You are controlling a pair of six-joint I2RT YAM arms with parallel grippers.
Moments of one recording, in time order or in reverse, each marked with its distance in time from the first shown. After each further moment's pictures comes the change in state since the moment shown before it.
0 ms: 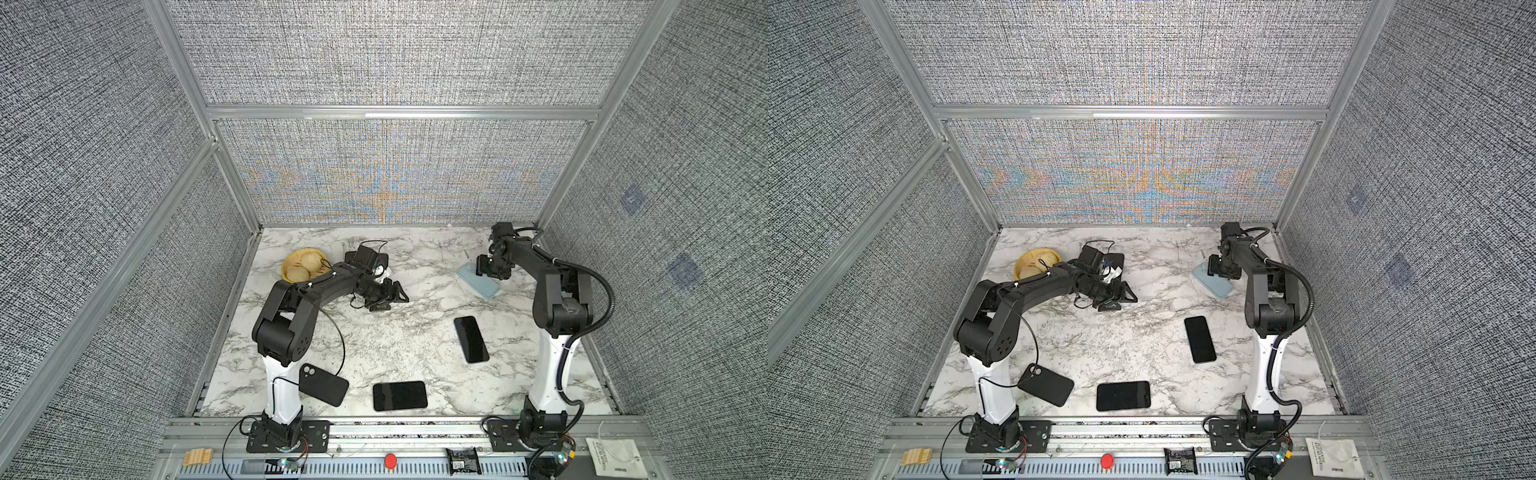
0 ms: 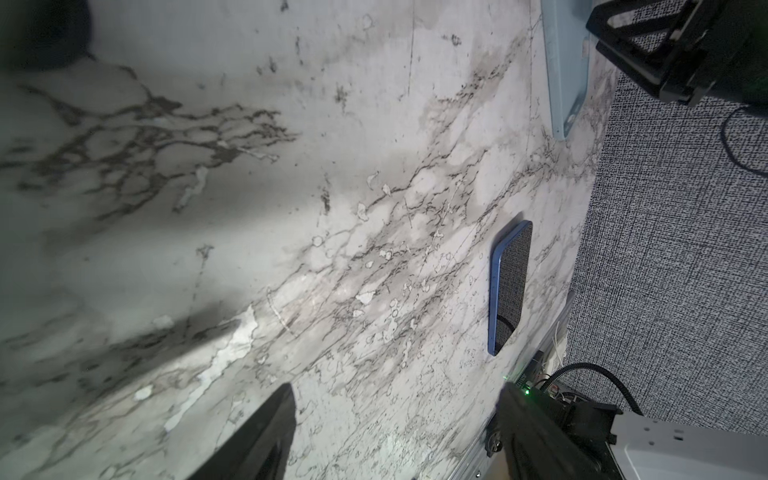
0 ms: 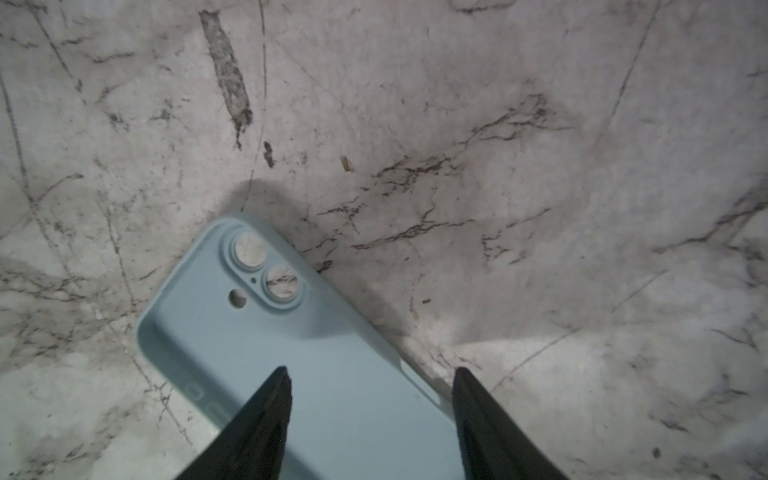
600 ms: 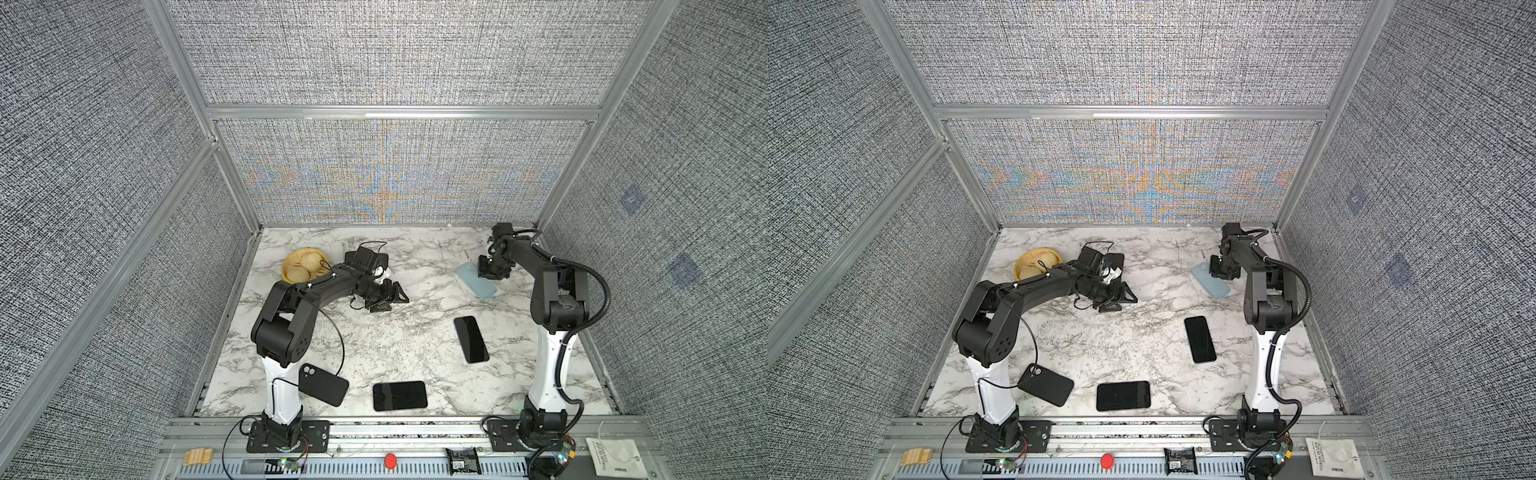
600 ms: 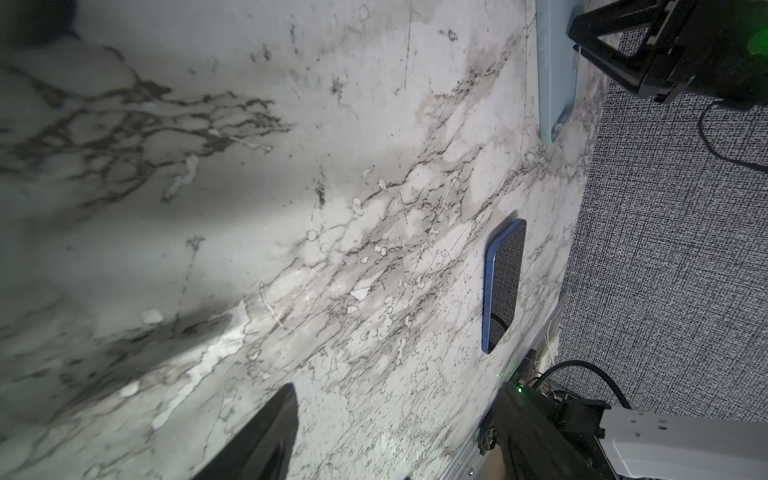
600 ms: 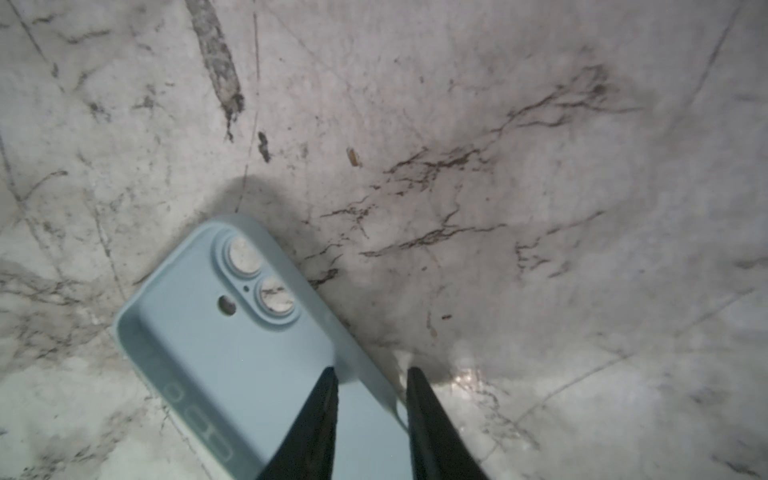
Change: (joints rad) left arm 0.000 -0.010 -0.021 0.021 0.012 -0.018; right arm -0.015 0.053 0.049 -0.041 -0.074 0.004
